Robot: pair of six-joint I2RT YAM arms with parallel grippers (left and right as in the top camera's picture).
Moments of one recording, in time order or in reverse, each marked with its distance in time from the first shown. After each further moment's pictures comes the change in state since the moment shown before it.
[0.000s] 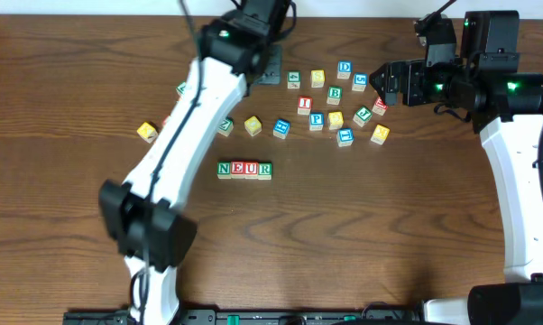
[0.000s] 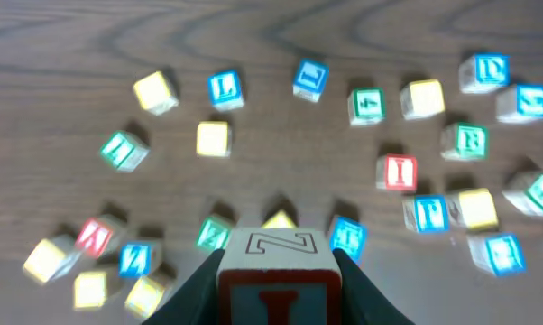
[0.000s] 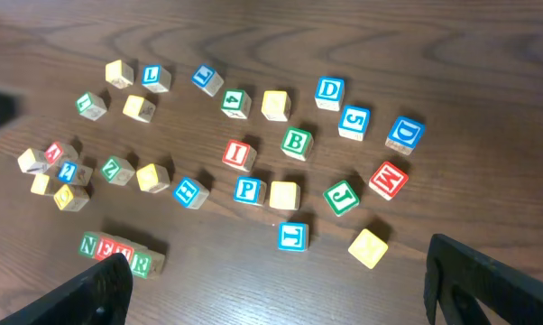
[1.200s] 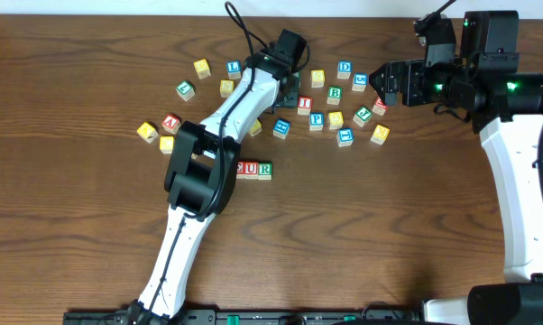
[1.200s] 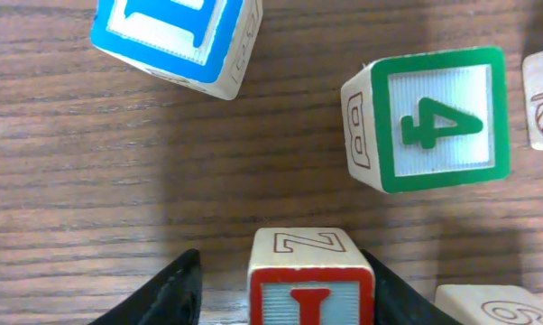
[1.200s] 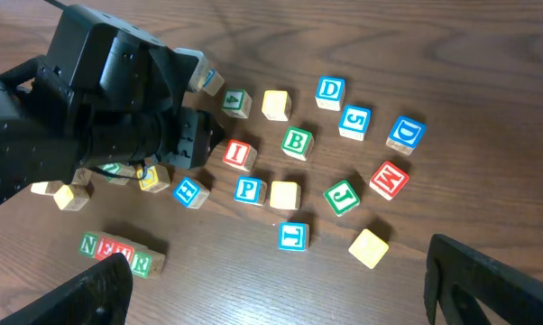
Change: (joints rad) left arm -0.001 0.497 -0.006 0.376 0.104 -0.003; right arm 0.002 0.000 0.000 0.000 0.000 0.000
